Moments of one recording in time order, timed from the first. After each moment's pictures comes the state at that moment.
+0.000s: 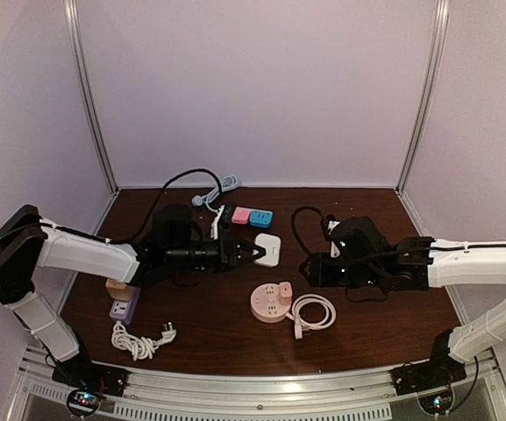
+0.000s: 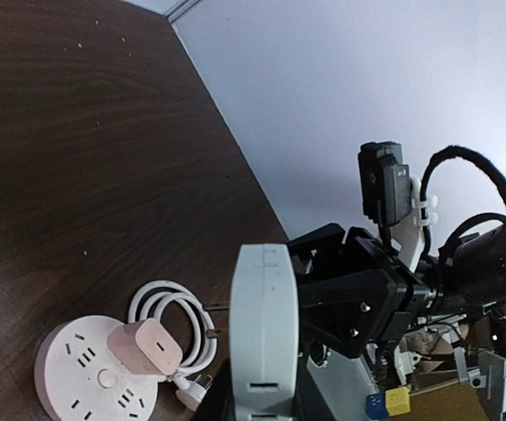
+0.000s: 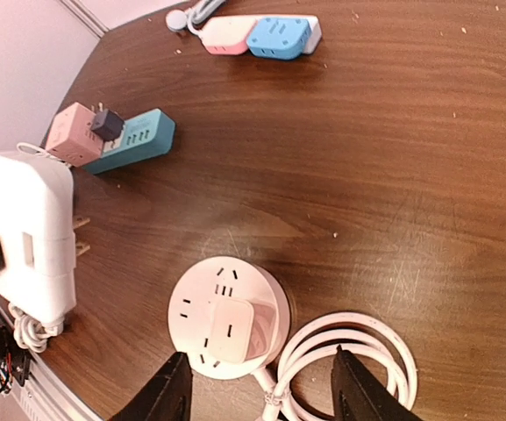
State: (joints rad) left arm -0.86 1.64 0.78 0.66 0.51 -0.97; right arm 1.00 1.29 0.83 -0.29 0.26 0.77
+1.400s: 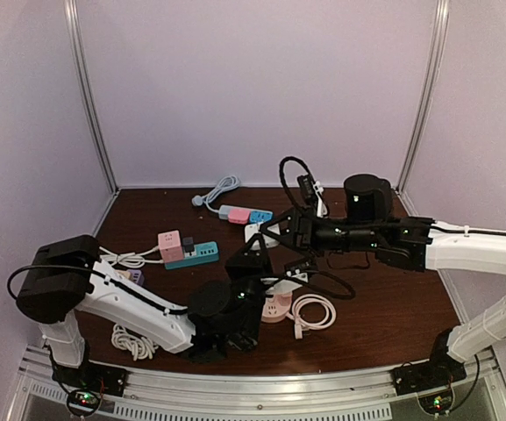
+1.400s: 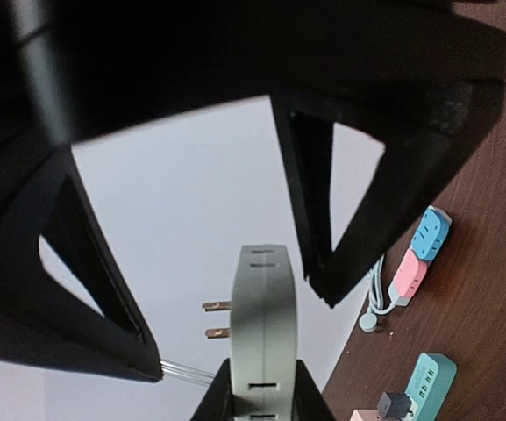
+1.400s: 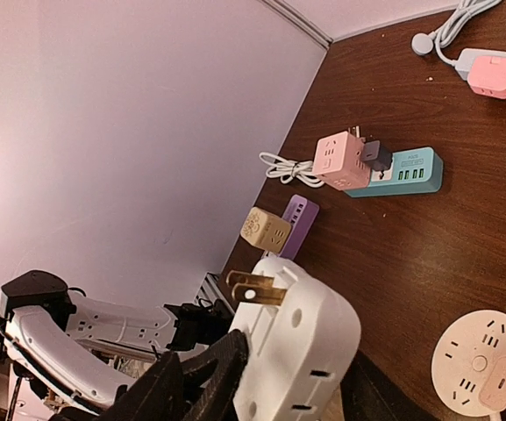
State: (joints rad) left arm -1.46 1.87 1.00 1.25 -1.26 1.66; right arm 0.92 1.31 0.97 0.08 -0.27 0.91
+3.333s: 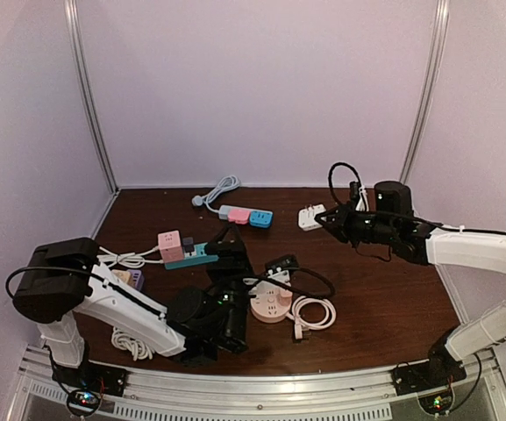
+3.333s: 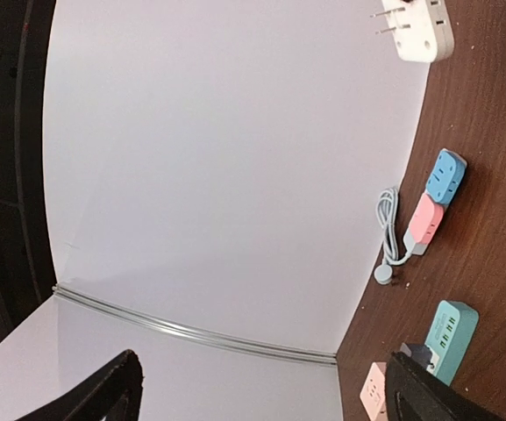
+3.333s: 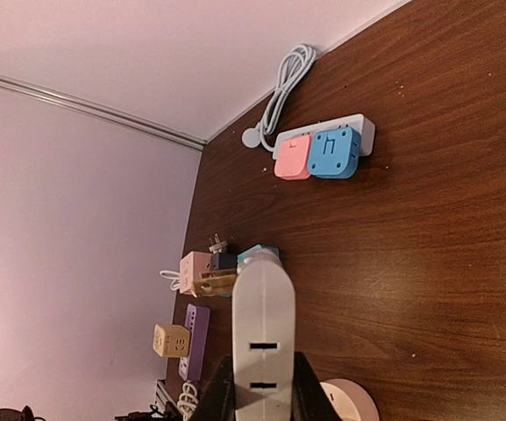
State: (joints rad) left arm -1.47 1.89 0.92 1.55 -1.37 1.90; right arm 0.54 1.34 0.78 0.23 -0.30 0.99
